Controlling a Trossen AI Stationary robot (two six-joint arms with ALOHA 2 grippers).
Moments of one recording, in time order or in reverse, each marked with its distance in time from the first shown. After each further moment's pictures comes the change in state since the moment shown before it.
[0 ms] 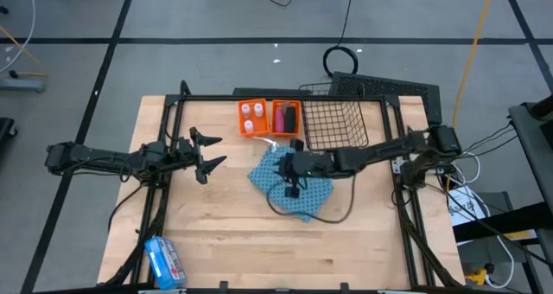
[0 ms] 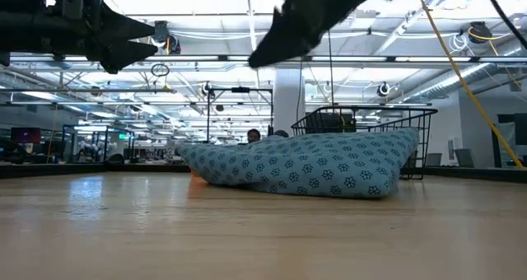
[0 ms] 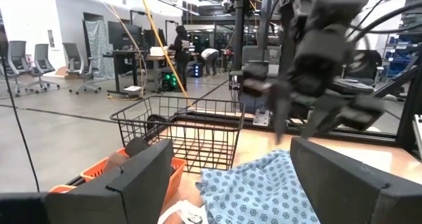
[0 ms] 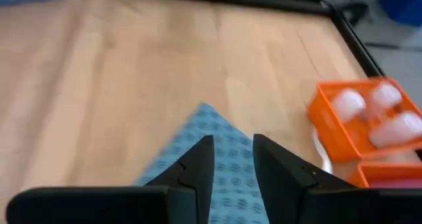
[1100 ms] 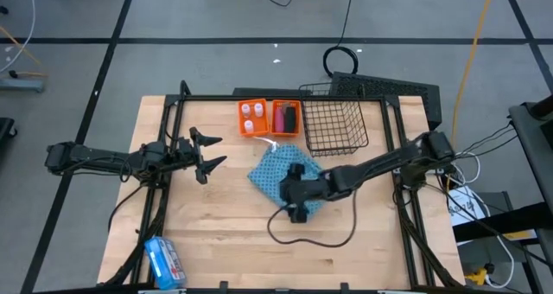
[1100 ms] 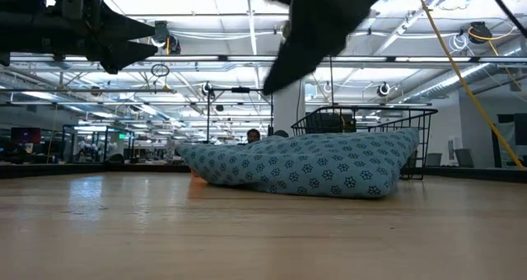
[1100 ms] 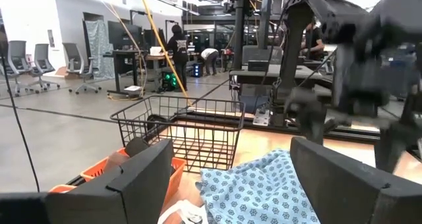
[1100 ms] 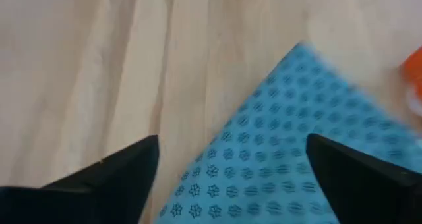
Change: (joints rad) left arm 0.000 0.000 0.000 0.000 0.000 0.000; right arm 0.176 0.057 0.081 -0.231 -0.021 0.125
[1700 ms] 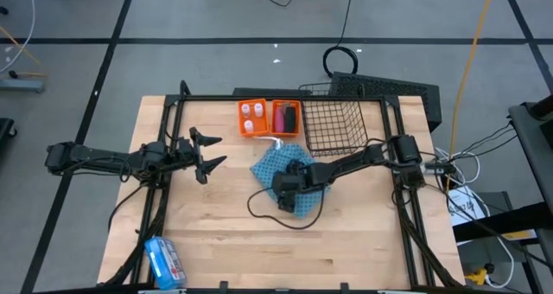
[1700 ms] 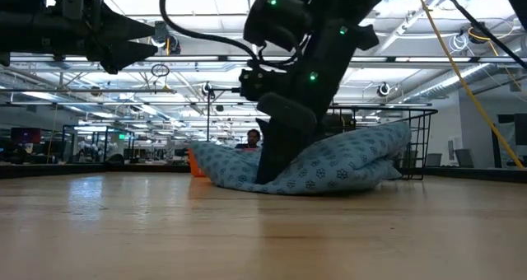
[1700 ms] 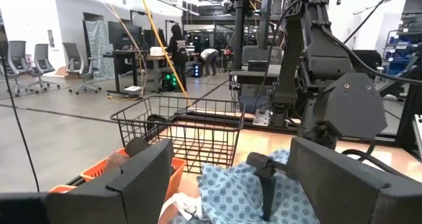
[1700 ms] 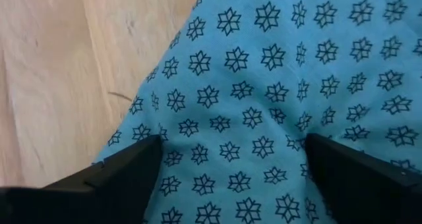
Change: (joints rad) left arm 0.000 0.000 0.000 0.000 0.000 0.000; right arm -0.127 0.320 0.005 -0.105 -0.040 0.217
